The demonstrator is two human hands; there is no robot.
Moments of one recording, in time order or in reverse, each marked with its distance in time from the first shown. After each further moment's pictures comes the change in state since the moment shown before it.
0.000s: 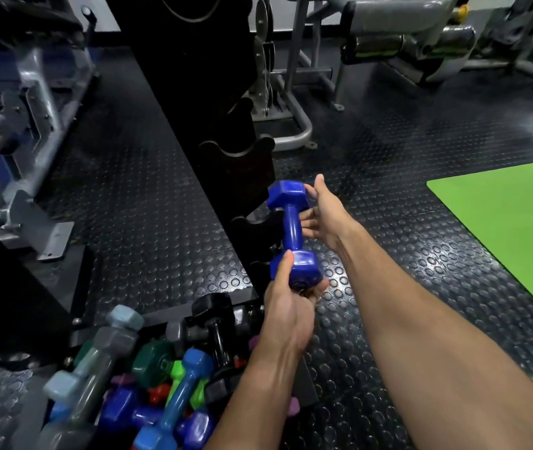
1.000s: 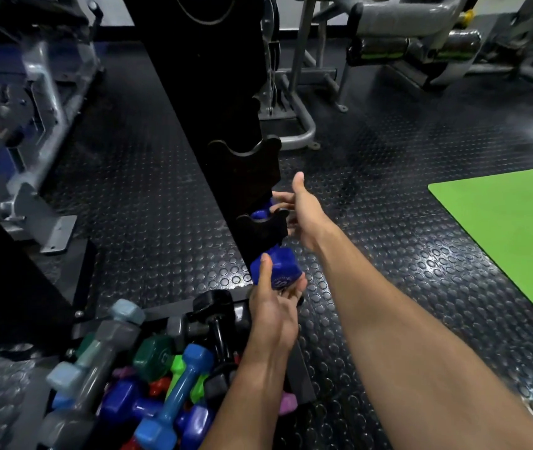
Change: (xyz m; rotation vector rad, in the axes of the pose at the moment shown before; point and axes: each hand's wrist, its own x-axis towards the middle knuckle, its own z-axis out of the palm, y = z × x) left_hand 0.009 0.005 -0.026 0.039 0.030 0.155; right_hand -0.008 -0.005 0.040 0.038 -0.126 -0.024
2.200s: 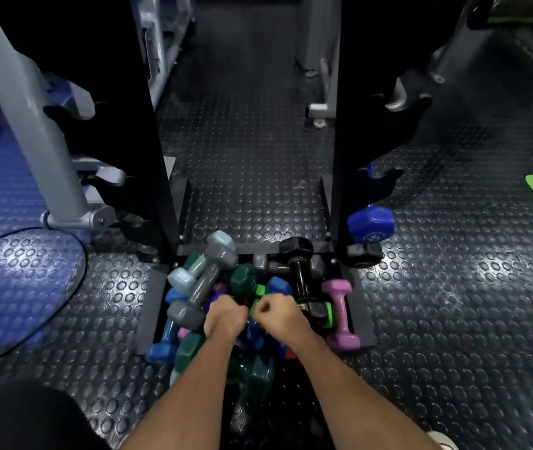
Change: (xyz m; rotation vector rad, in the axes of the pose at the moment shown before) left_hand -0.055 0.127 -0.247 1.639 0.562 -0.224; right_hand -0.155 0.230 0.169 -0.899 -0.239 0.030
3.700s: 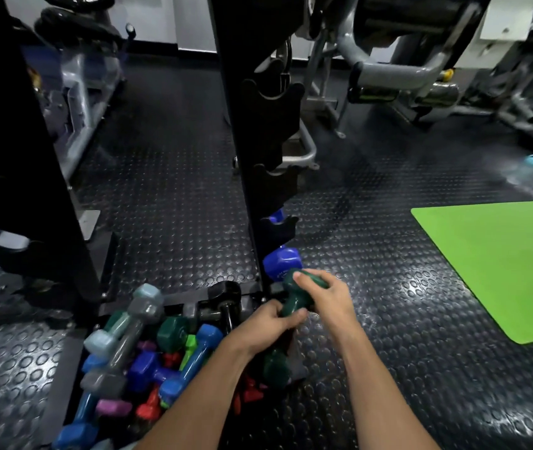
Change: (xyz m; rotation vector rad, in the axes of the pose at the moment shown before) left_hand -0.134 0.167 0.019 -0.426 -0.696 0.630; right_hand -0.068 0.047 -0.216 0.801 0.483 -0.044
